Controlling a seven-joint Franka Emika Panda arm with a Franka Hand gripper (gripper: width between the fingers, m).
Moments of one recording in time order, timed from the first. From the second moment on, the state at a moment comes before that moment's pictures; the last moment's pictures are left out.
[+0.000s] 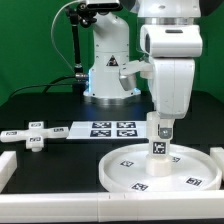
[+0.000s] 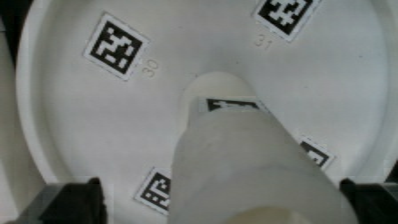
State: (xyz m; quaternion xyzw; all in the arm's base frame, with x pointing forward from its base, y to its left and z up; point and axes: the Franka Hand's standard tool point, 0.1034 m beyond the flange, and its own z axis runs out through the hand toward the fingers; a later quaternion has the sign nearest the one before) arm 0.562 0.039 0.083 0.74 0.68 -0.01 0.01
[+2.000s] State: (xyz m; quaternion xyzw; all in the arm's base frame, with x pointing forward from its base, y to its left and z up) arm 0.560 0.038 0.080 1.00 0.04 0.02 -0.02
